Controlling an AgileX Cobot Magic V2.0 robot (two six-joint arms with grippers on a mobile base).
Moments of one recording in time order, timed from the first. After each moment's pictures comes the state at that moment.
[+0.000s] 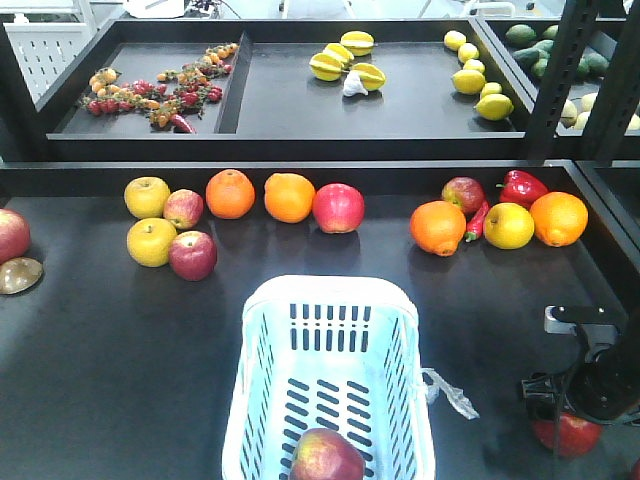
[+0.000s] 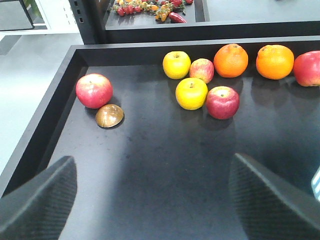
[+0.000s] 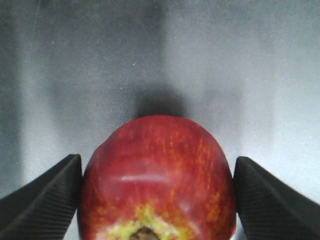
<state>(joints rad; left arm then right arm) -0.24 0.60 -0.77 0.43 0.84 -0.42 -0.12 1.88 -0.73 0.14 0.29 -0.20</state>
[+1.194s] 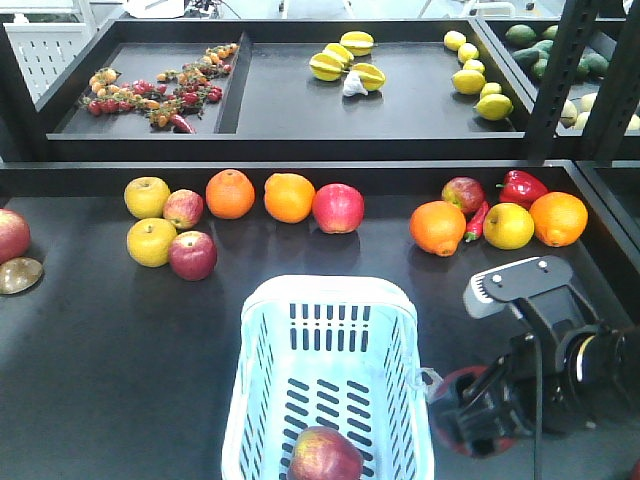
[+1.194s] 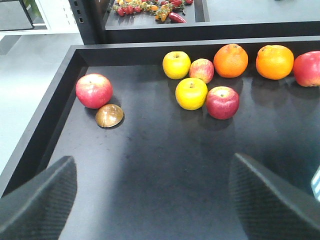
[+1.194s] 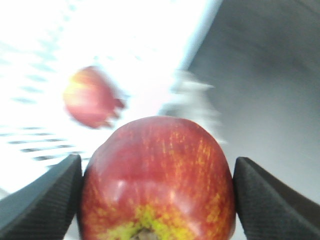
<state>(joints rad) -0.24 0.60 -0.77 0.43 0.84 -0.42 0.46 1.14 -0.71 0.19 0.71 -0.06</state>
